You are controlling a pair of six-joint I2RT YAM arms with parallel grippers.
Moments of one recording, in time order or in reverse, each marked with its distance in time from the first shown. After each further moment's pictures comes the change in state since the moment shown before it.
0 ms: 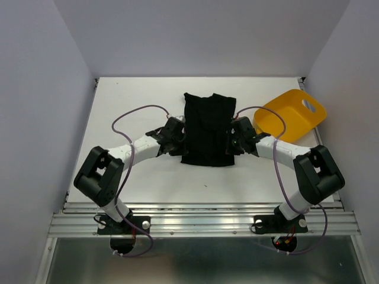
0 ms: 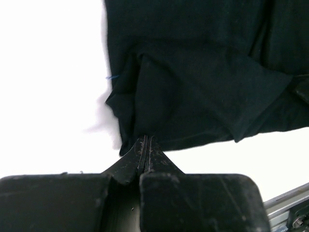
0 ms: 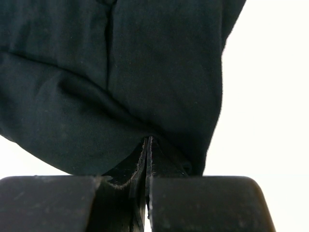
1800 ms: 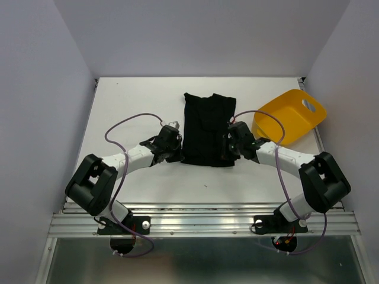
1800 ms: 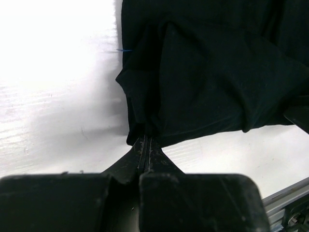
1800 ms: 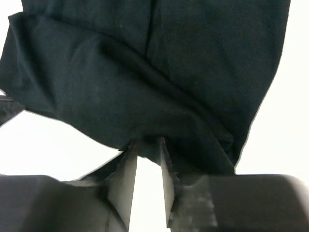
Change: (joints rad) left arm 0.001 -0.119 -0.176 0.124 -0.004 -0.066; right arm 0.086 -0.079 -0.045 -0.001 -0.045 0.068
